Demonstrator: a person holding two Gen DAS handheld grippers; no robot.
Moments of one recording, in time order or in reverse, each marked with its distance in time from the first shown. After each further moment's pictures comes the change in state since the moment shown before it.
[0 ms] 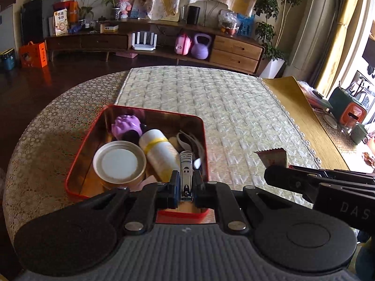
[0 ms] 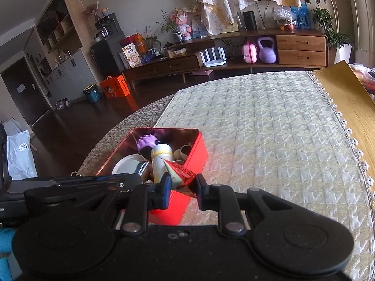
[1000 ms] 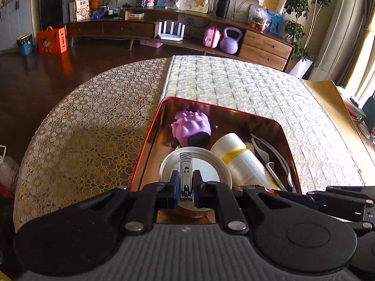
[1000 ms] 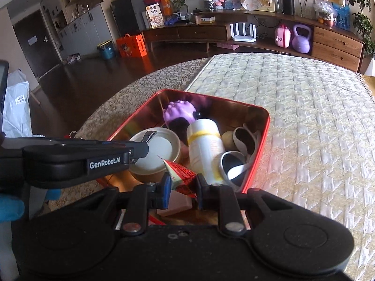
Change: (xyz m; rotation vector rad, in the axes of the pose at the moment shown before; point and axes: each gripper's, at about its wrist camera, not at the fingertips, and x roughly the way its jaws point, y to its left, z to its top) left arm 0.058 0.086 0.009 -0.057 0.042 0.079; right arm 0.103 0.065 -0.010 -0.176 0.166 0.022
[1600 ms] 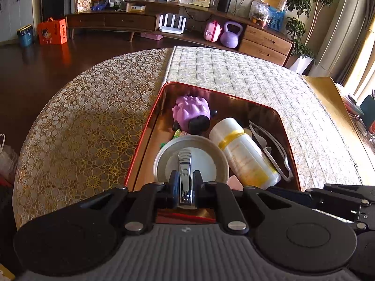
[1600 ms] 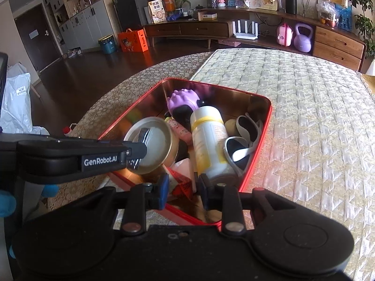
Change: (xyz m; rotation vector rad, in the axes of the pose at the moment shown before) left arm -0.011 0.001 -0.015 -0.021 0.031 -0.015; right arm -0.011 0.003 -0.010 -0.007 0.011 -0.006
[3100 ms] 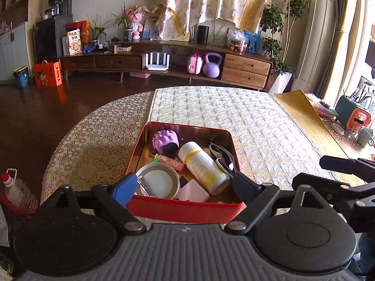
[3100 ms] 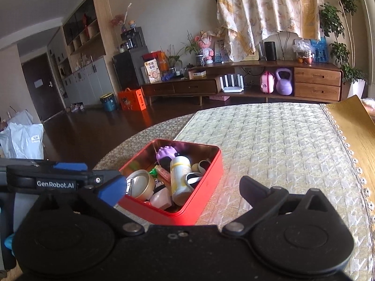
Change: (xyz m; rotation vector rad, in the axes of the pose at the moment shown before) left arm -0.109 -0.045 -0.022 0.114 -0.180 -0.009; right arm -0.118 -0.038 -0.029 0.046 -0.324 0.007
